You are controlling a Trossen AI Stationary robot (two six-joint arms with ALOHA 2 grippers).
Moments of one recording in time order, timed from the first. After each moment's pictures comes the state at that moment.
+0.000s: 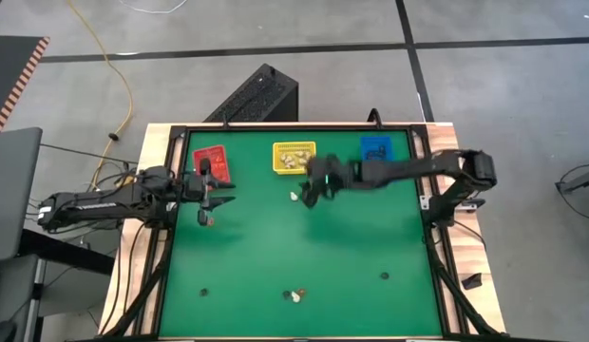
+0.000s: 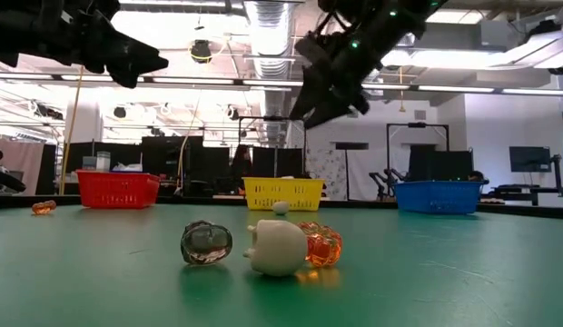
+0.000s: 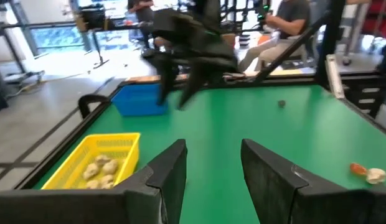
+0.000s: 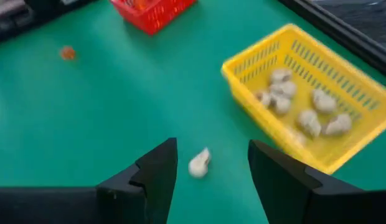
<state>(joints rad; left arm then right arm) 0.19 0.38 0.25 0.12 0.12 0.06 -0.11 1.58 1.13 -0.24 0.26 0.41</state>
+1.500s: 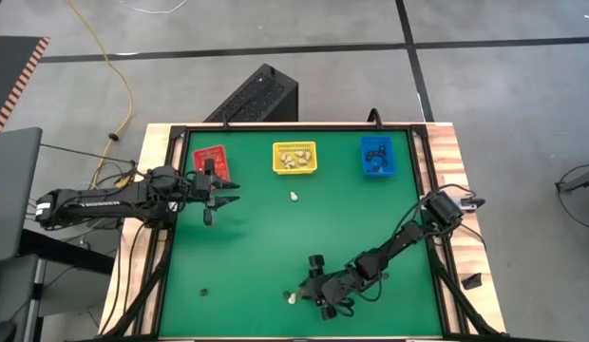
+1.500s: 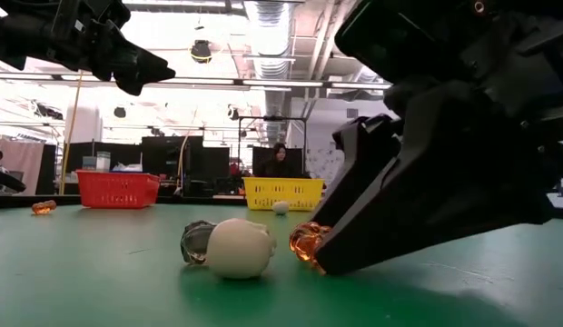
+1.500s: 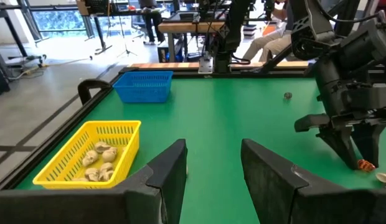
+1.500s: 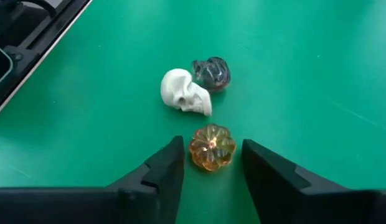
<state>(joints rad) 0.19 0.48 0.25 0.17 0.10 0.04 0.57 2.02 1.02 0.35 0.31 0.20</state>
